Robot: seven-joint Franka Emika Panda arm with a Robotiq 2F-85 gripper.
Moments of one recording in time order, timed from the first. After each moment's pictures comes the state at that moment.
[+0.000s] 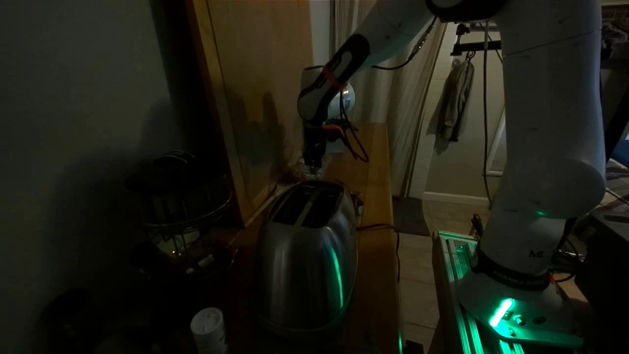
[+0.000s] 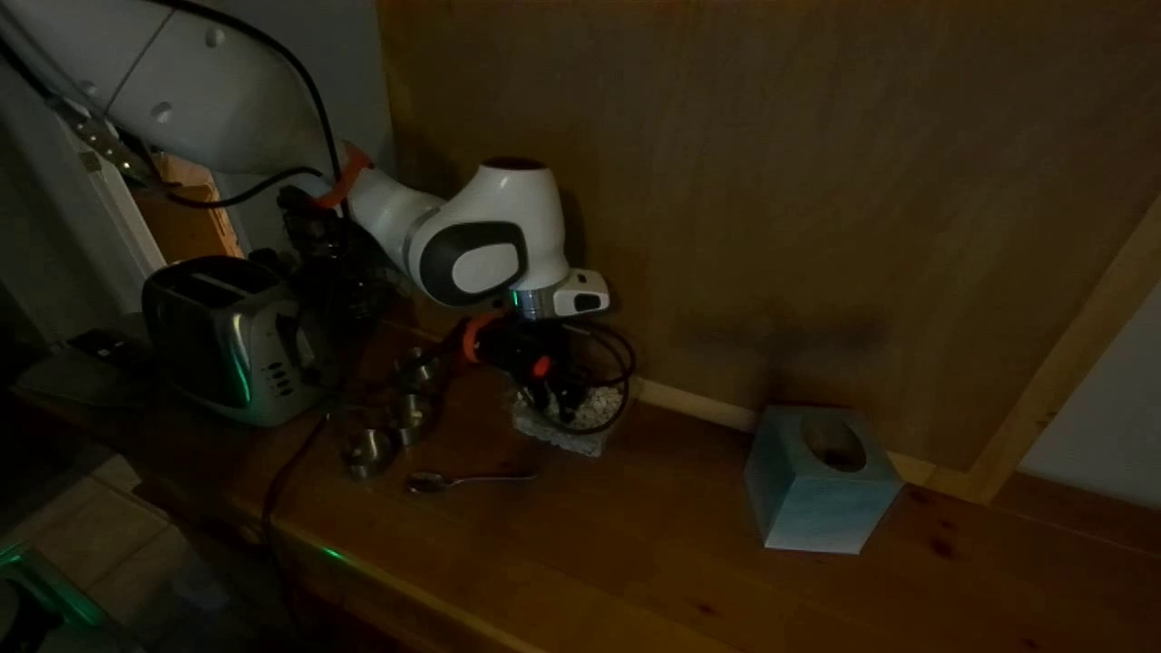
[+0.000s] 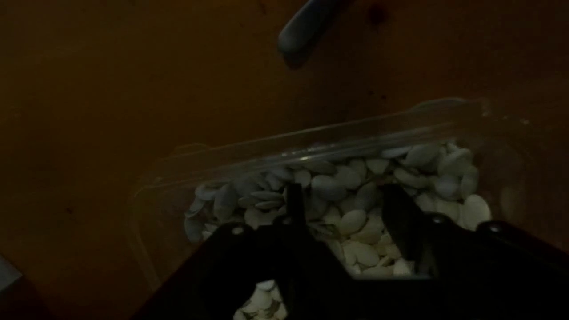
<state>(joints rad) -0.30 0.31 -0.24 -2.06 -0.08 2.46 -0.28</state>
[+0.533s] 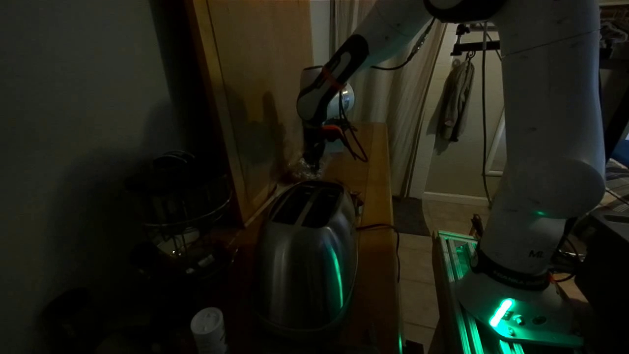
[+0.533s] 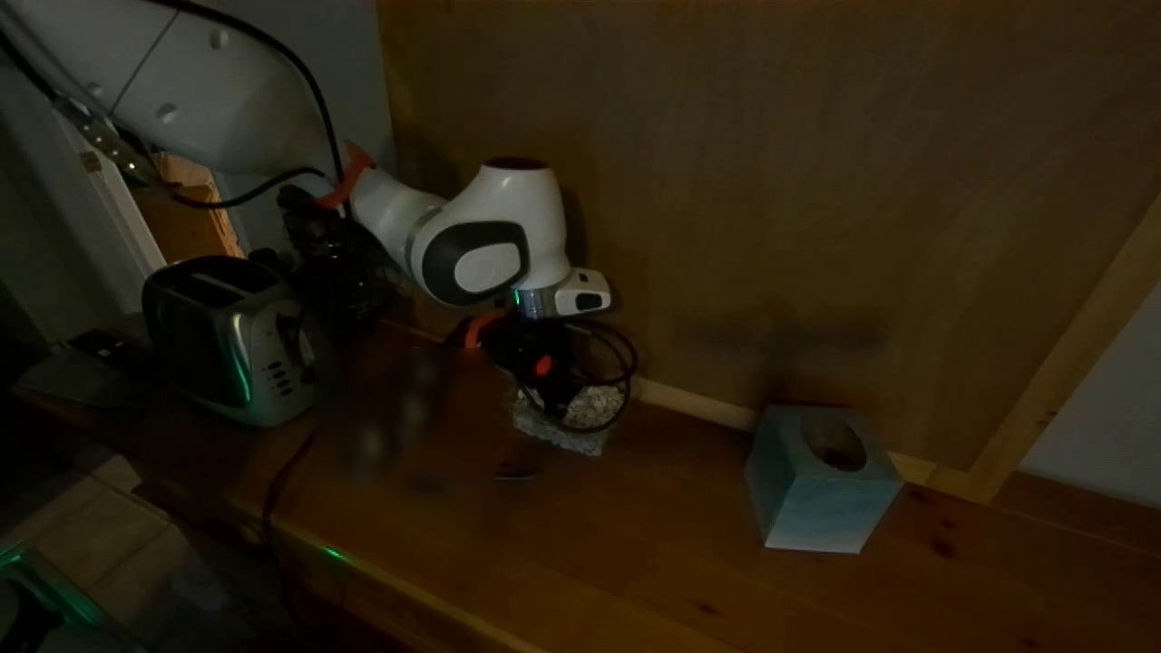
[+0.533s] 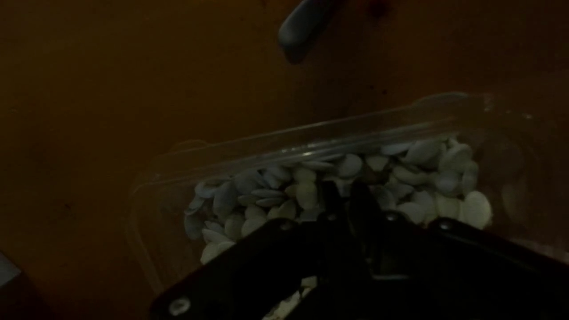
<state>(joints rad) -0.31 0.32 -0.24 -2.05 -0.08 2.46 -0.29</state>
